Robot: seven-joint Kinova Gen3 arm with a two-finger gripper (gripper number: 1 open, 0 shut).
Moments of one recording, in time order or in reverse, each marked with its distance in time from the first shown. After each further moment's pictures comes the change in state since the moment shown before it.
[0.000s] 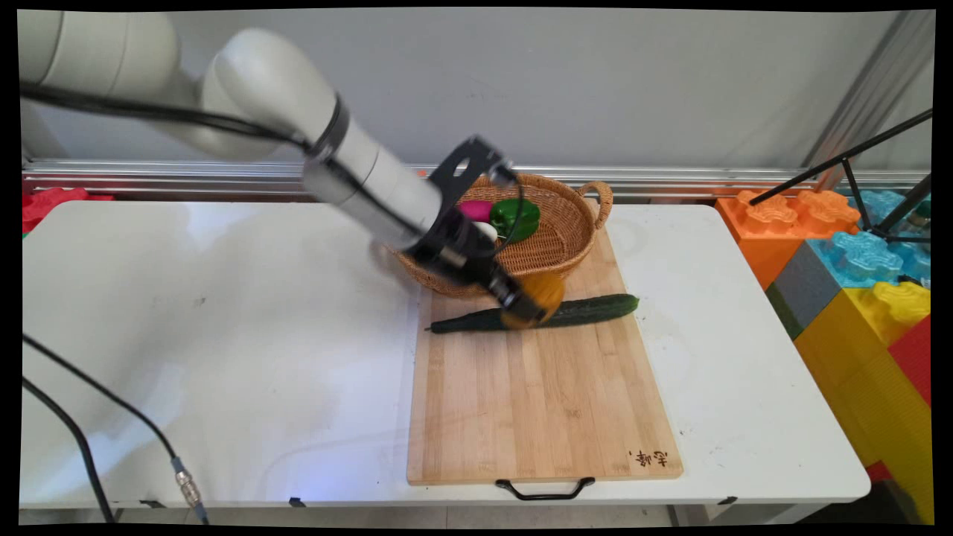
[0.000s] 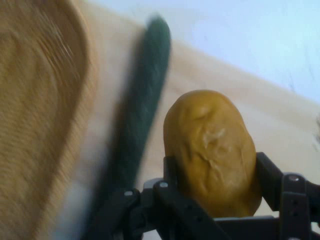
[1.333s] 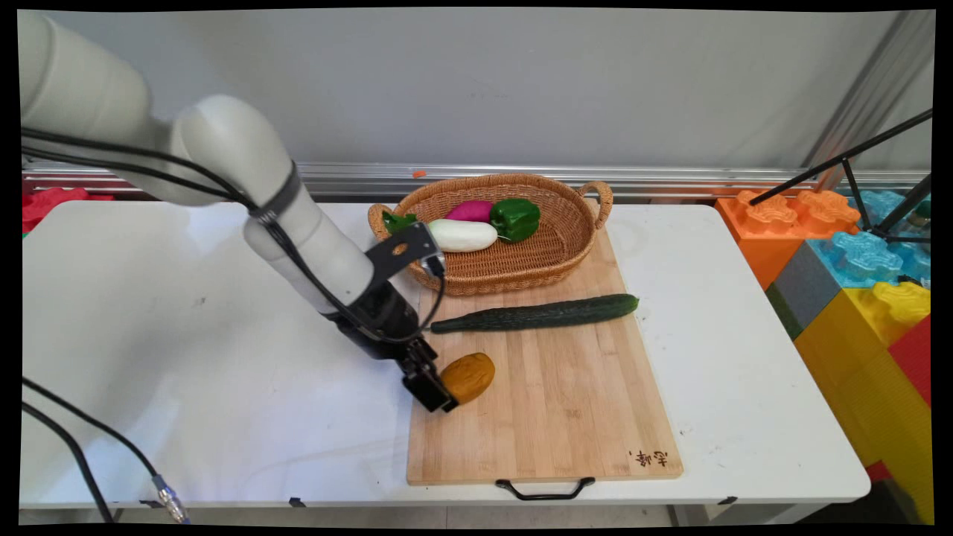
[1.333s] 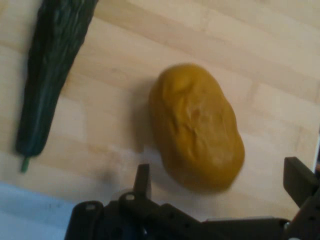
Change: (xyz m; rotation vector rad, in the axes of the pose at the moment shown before) arm -0.091 -0.014 0.002 -0.072 -0.254 0.035
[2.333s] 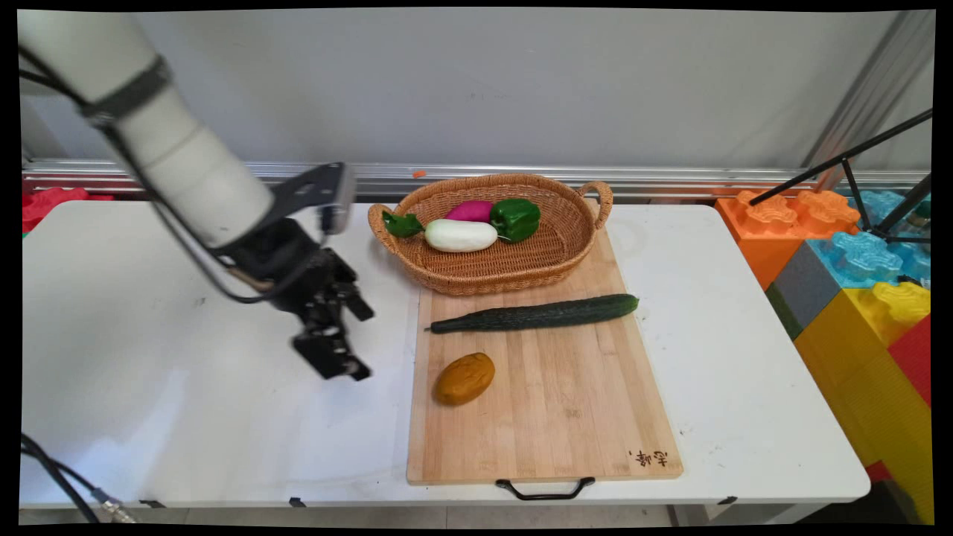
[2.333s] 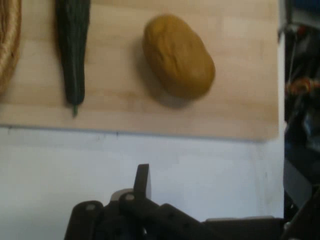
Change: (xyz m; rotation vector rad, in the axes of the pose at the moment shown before) arm -0.023 -0.001 -0.114 0.017 -0.056 0.266
